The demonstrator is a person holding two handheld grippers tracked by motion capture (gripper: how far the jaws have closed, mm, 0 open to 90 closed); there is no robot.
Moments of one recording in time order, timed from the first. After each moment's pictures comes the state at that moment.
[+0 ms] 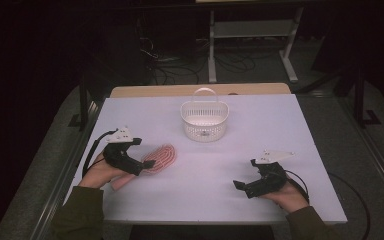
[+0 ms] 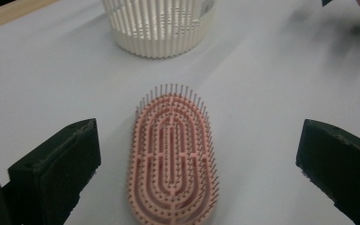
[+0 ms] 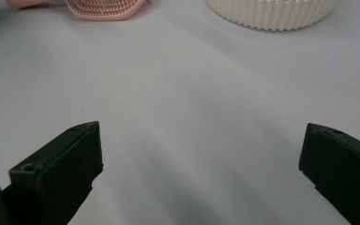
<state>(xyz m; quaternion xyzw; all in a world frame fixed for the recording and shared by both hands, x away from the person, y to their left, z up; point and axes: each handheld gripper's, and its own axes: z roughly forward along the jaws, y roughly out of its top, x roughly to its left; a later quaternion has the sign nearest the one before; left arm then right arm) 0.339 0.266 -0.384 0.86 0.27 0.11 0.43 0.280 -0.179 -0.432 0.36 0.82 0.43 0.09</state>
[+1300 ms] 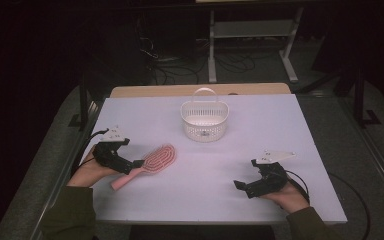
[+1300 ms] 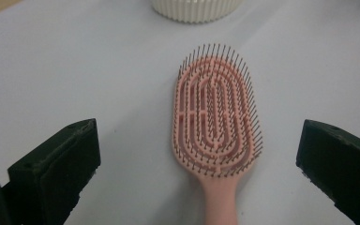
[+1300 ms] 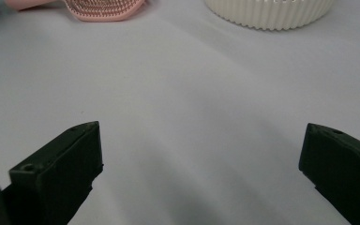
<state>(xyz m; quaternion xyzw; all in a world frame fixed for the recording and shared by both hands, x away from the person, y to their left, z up) 0.342 0.289 -0.386 0.87 0.30 0.13 0.36 0.279 -0.180 -0.432 0.36 0.82 0.43 0.09</state>
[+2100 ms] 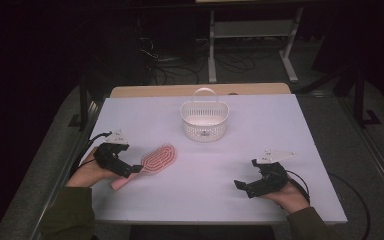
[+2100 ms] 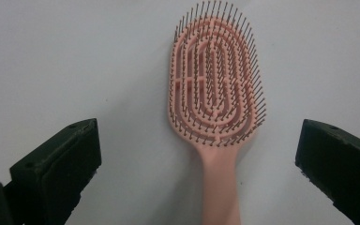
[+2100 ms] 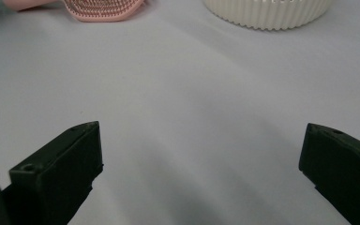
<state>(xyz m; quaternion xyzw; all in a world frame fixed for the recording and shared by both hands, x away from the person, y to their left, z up) 0.342 0.288 -0.394 0.89 0.30 0.10 0.32 0.279 -0.181 -0.432 0.36 0.82 0.43 0.10</state>
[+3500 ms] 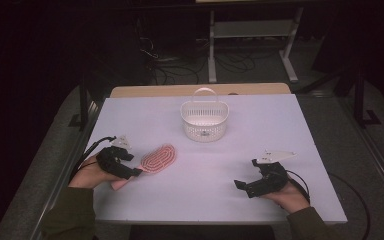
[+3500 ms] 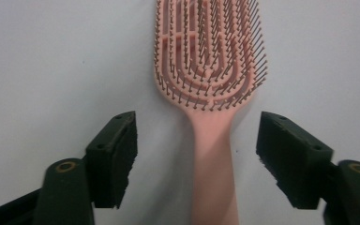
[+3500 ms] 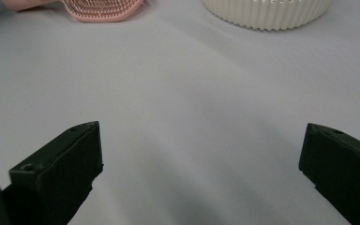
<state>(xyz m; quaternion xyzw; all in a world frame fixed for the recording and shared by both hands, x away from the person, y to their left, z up) 0.341 0.285 -0.405 0.92 0.30 0.07 0.26 0.280 -0.181 -0.431 0.36 0.82 0.43 0.10</state>
